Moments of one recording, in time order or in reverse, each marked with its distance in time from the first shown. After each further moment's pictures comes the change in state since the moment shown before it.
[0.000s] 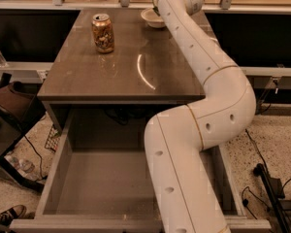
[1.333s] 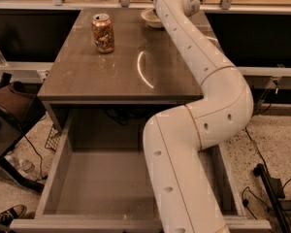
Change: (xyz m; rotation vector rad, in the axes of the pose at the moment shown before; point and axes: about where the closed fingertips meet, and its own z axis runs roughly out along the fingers) arm 0.007 0.004 0.004 -0.005 0.009 0.000
